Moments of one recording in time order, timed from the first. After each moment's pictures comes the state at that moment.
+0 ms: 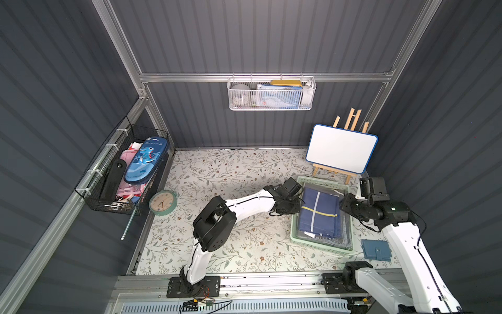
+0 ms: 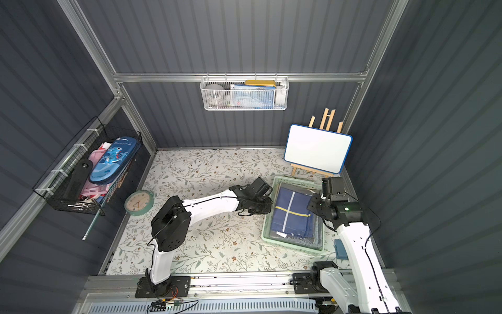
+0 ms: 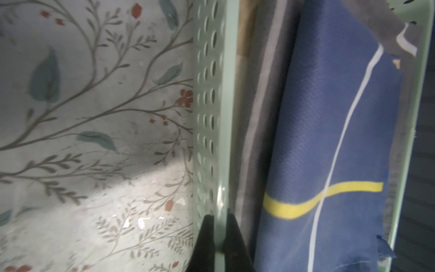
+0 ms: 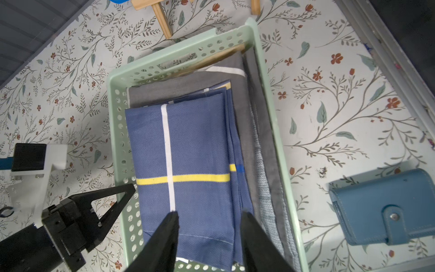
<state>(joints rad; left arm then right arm) -0.97 2.04 1.56 -0.54 0.13 -0.77 0.02 0.93 1.01 -1.05 0.00 0.53</state>
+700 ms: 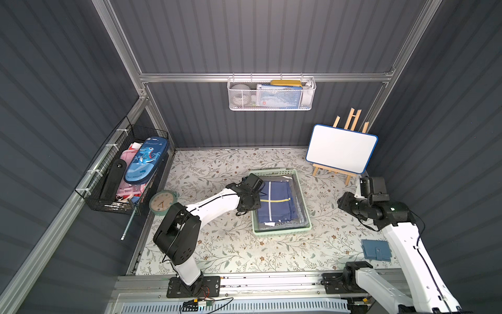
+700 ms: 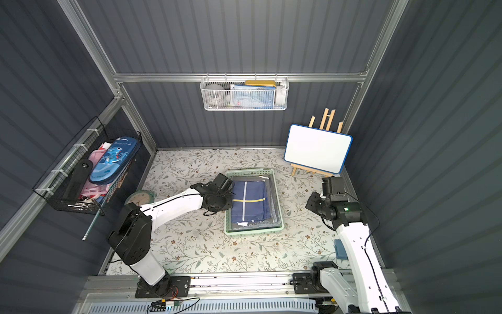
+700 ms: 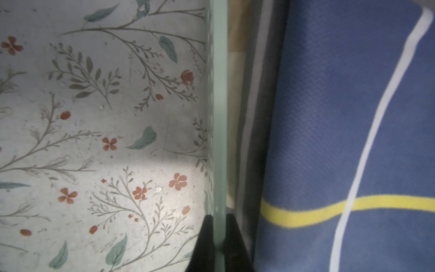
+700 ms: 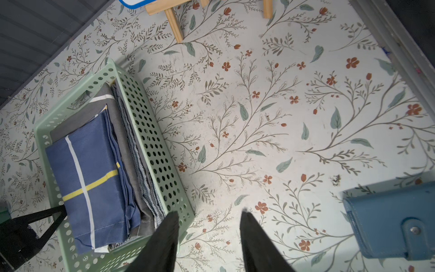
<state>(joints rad) -0.69 1.70 1.18 -0.63 -0.06 -0.69 0.02 0.93 1.00 -1.01 -0.03 0.54</state>
